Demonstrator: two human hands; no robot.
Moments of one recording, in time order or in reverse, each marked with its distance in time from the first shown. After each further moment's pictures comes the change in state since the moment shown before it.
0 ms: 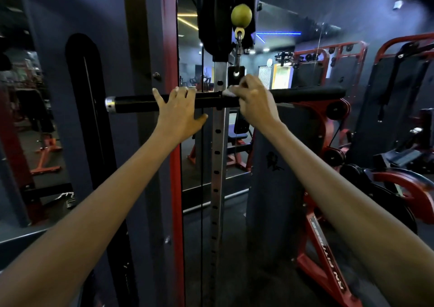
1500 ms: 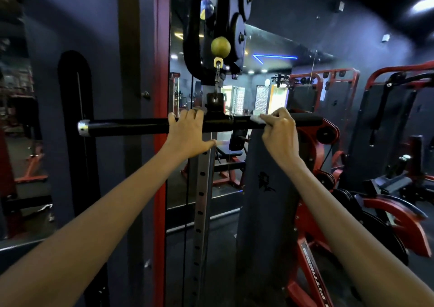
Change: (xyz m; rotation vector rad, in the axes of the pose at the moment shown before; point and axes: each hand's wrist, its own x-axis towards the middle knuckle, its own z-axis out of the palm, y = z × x) left_hand 0.035 0.047 0.021 0.064 -0.077 0.025; right_hand -0.028 0.064 -0.034 0.078 0.053 0.328
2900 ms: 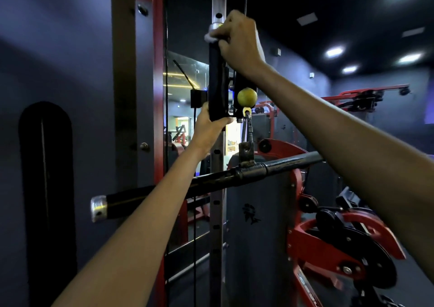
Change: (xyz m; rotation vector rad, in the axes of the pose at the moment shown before) left_hand 0.119 -0.053 -0.030 -1.686 0.059 0.018; right_hand 0.227 -0.186 0.014 -0.171 0.186 -0.333
